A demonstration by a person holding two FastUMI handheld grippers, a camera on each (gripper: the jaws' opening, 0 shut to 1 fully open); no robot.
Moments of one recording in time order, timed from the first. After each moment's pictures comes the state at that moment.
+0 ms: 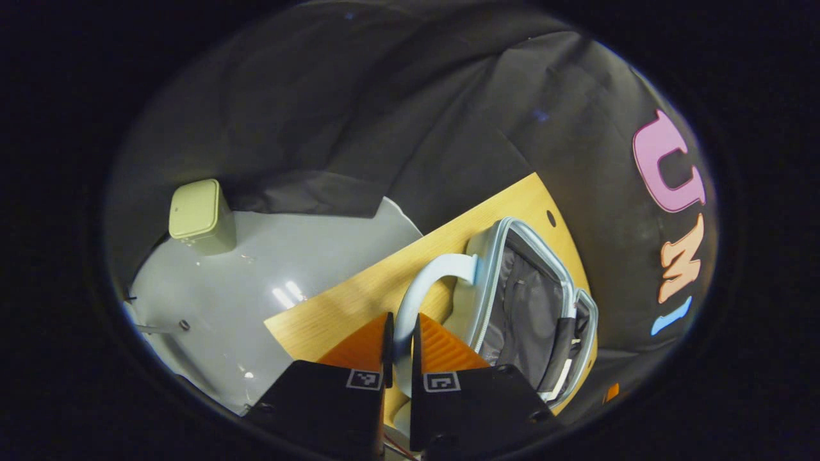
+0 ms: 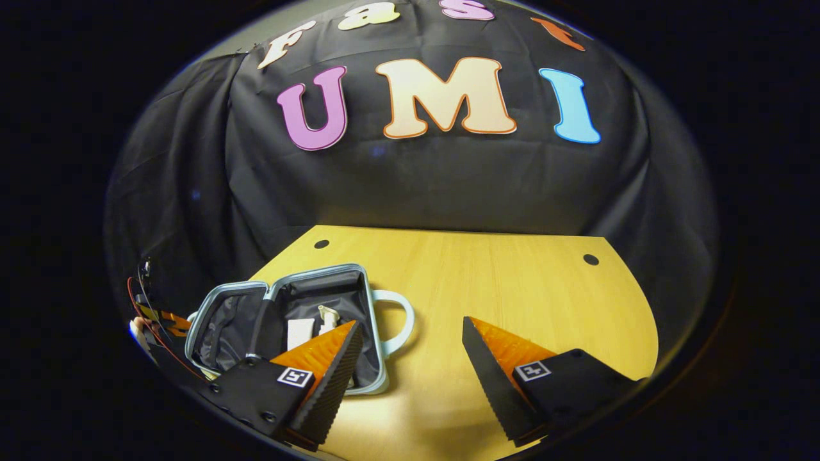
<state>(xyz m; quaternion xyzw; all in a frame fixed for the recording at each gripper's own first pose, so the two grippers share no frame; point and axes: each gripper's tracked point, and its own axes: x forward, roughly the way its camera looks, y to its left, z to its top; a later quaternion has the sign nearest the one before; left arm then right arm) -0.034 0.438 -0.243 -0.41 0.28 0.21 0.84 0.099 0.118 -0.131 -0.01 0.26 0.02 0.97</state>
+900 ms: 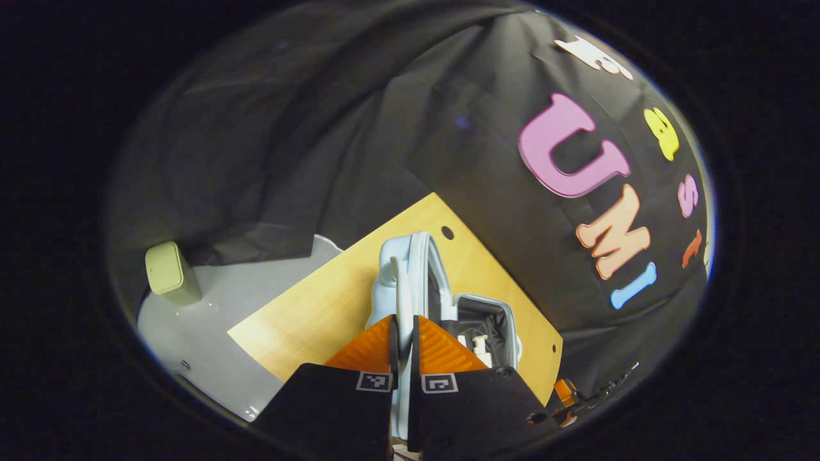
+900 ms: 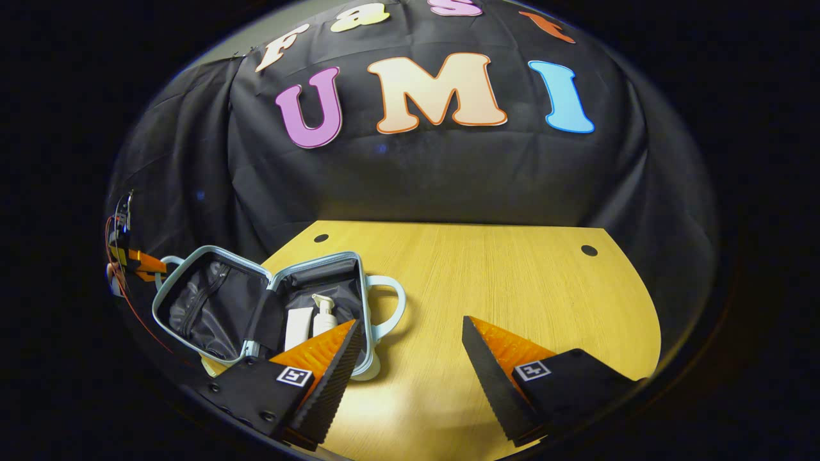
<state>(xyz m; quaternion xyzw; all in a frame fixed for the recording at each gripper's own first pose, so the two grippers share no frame) -0.006 0.339 -0.055 -0.31 0.21 0.10 0.92 0.086 0.089 -0.133 0.01 0.26 0.04 0.97</state>
